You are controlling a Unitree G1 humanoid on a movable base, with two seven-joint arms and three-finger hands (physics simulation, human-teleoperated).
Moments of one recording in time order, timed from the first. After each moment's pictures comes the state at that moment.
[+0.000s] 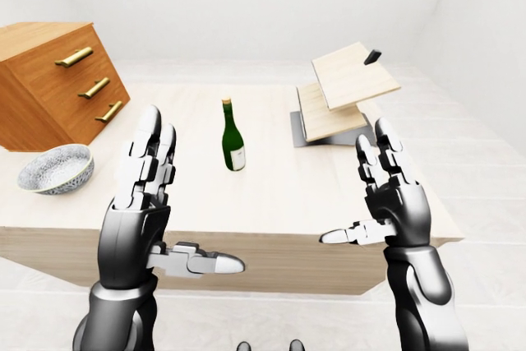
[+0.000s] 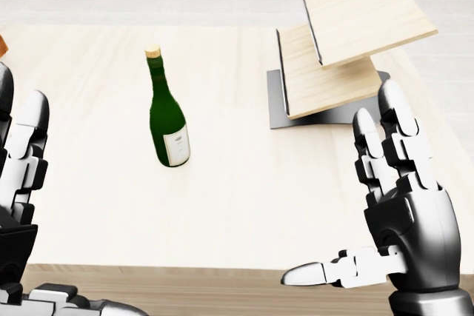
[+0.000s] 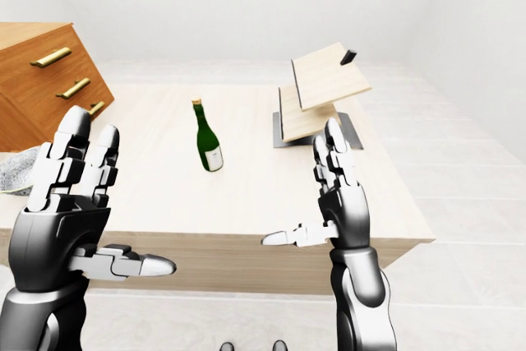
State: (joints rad) left arm 0.23 0.00 0.08 -0.90 0.02 0.09 -0.26; right arm 0.15 -0.01 -0.06 -0.62 0.13 0.09 0.17
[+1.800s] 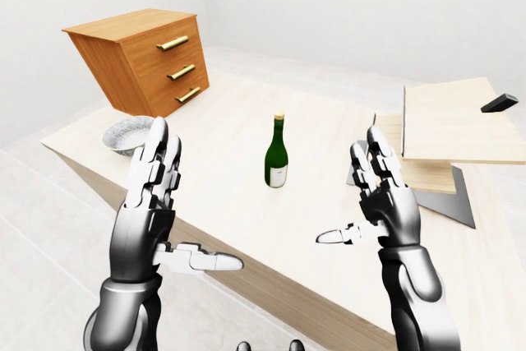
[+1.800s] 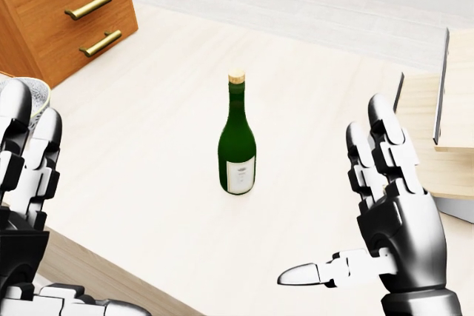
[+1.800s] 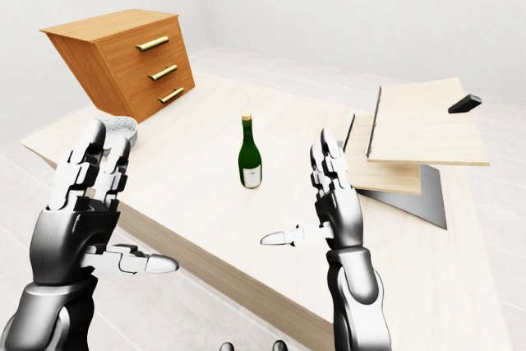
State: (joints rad) left arm 0.25 0.00 0.08 -0.83 0.00 0.09 -0.26; right arm 0.16 -0.01 -0.04 -0.56 0.13 0.09 0.16
